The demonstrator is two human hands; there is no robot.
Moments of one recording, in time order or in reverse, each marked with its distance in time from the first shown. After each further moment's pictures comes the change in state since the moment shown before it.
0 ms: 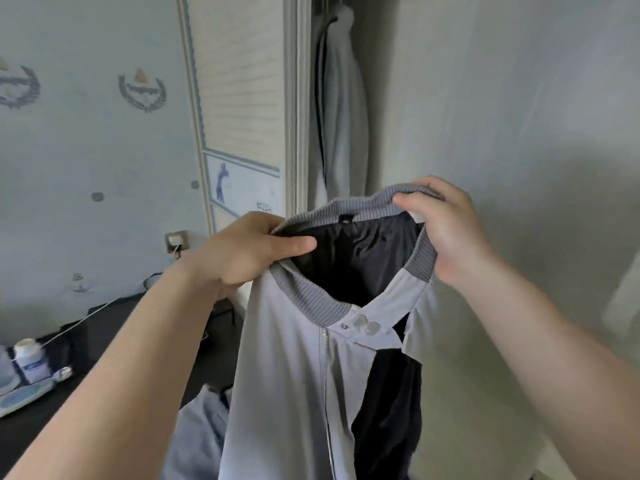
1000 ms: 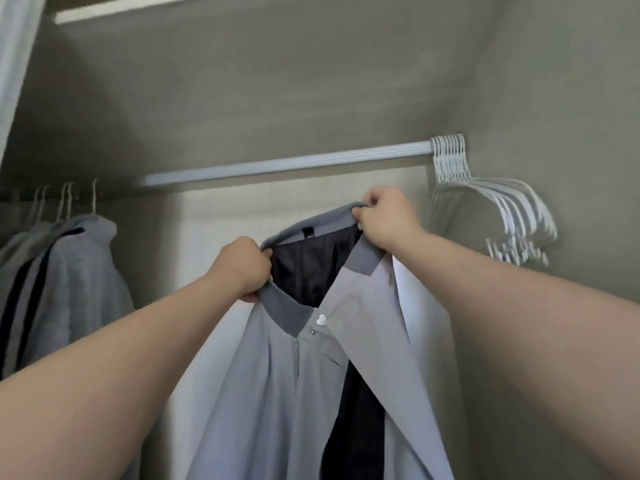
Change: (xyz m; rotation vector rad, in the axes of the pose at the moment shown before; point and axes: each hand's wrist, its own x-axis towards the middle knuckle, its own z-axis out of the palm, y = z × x) left_hand 0.520 0.236 0.075 0.270 0.177 0.545; right_hand 0.383 -0.163 -0.146 -1.176 0.774 -0.455
